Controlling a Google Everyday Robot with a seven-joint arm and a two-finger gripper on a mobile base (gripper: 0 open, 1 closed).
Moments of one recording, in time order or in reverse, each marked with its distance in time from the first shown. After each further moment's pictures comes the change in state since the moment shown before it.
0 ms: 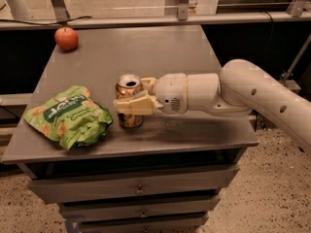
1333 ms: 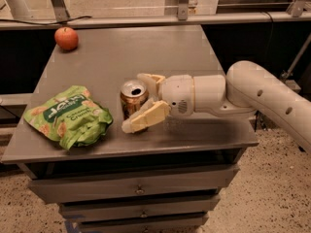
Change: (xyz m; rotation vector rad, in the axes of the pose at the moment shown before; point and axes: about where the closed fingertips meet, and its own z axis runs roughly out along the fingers) arm 0.000 0.013 -0.011 -0.066 -0.026 -0.019
